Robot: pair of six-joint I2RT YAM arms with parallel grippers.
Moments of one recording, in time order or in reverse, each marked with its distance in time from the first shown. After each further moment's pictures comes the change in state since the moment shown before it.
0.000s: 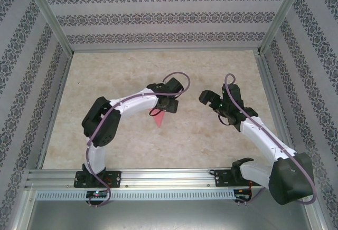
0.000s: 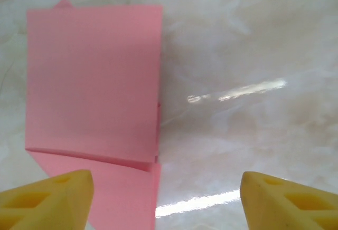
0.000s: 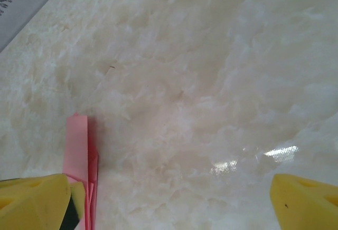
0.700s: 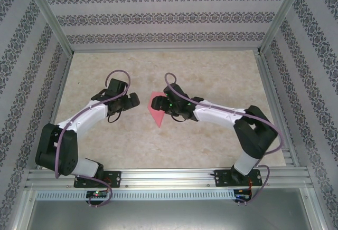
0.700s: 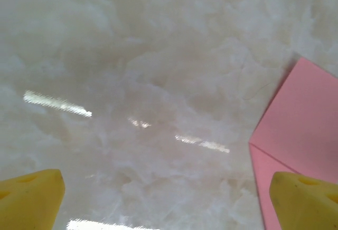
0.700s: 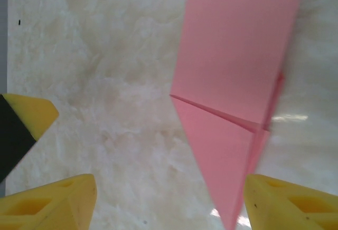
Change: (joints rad) left arm 0.452 -0.520 -0.590 0.220 0.129 -0.127; right arm 0.523 0.593 0.409 0.133 0.042 0.205
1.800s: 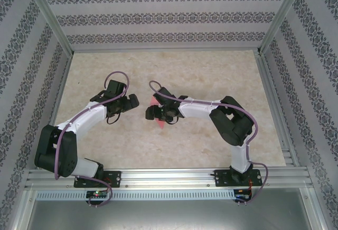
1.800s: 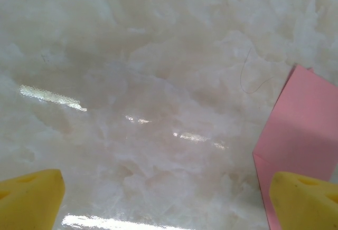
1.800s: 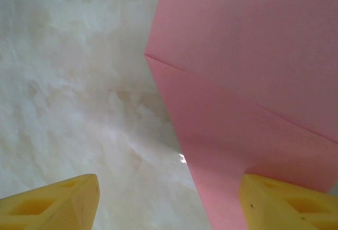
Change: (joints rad) left arm 0.007 -0.006 -0.011 0.001 0.023 -0.009; right arm 0.006 0.237 0.130 -0.135 -0.162 -0.181
